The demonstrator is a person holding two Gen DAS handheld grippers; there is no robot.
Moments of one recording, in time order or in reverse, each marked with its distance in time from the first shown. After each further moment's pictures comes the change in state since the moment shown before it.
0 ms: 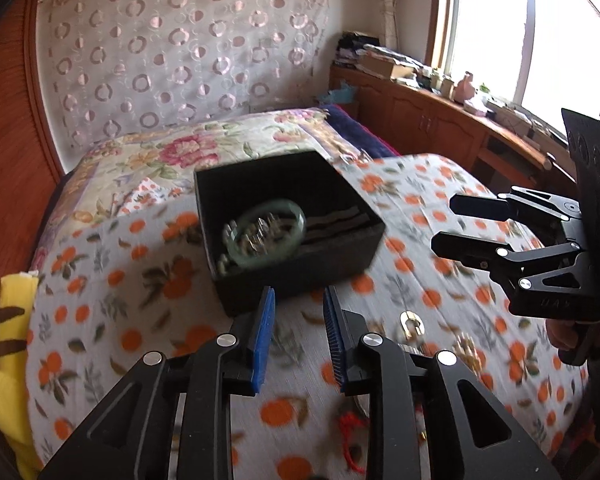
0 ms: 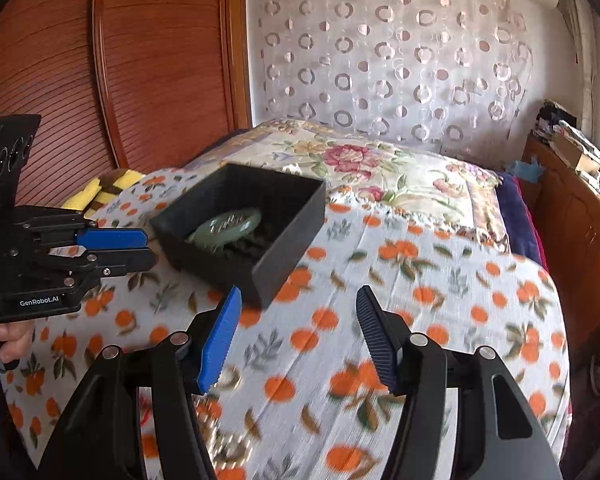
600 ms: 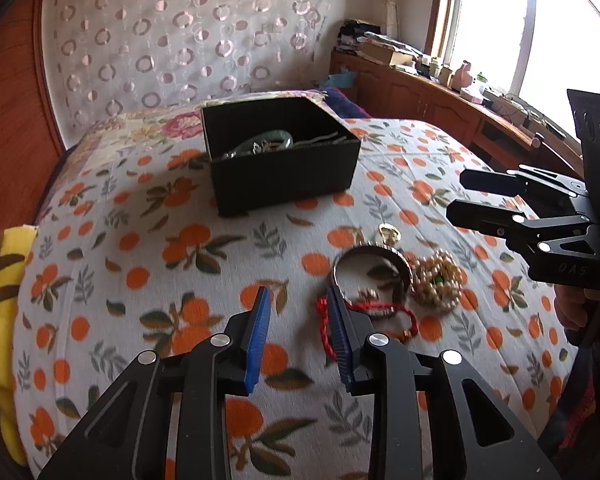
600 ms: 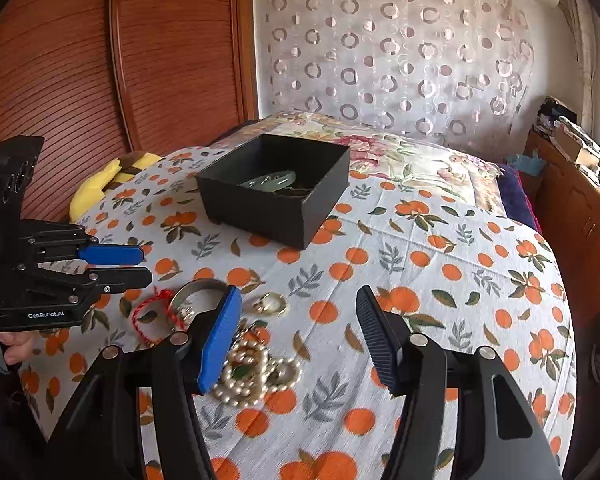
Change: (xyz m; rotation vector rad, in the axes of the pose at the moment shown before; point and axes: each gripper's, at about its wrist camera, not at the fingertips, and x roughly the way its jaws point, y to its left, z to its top) left arm -0.025 -0.009 -0.065 -0.030 0.047 -0.010; right arm -0.033 0.033 -0.037 -0.019 0.013 0.006
